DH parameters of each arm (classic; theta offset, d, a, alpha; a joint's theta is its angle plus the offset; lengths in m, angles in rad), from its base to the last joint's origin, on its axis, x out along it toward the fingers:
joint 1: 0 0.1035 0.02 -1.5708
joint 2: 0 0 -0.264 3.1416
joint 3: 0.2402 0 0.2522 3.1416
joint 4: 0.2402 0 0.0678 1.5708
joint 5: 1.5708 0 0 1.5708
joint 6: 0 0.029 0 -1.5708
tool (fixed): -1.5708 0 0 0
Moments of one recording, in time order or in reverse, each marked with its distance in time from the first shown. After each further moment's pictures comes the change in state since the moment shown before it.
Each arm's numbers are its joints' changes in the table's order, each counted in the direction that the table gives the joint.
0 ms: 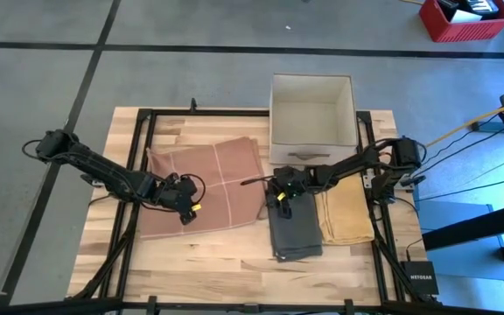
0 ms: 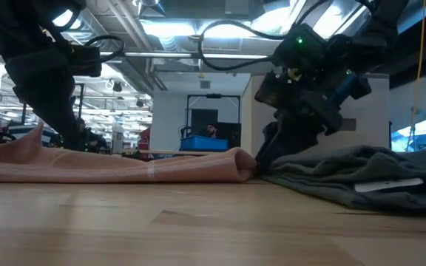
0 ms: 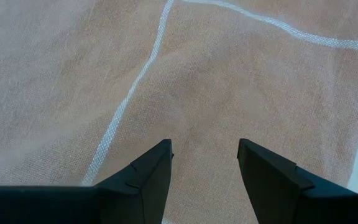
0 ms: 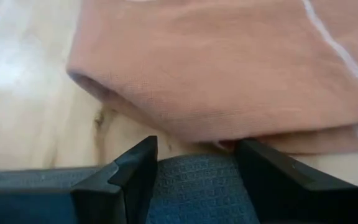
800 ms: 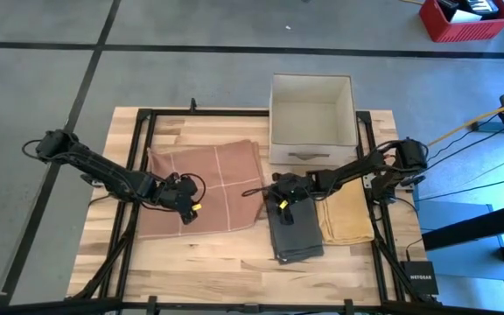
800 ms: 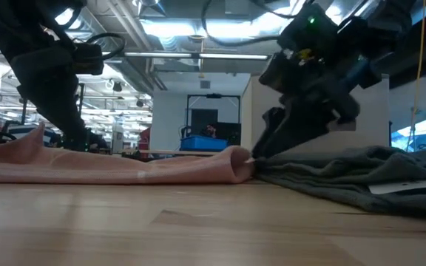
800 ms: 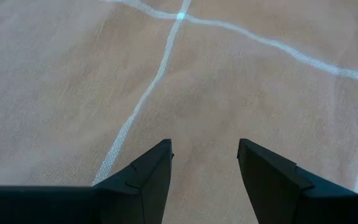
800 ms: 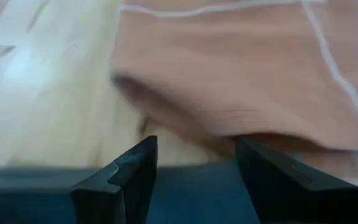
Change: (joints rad) left arm 0.000 0.000 0.000 -0.026 0.021 -0.001; right arm 0.072 -0.031 0.000 -0.022 -0.047 -0.037
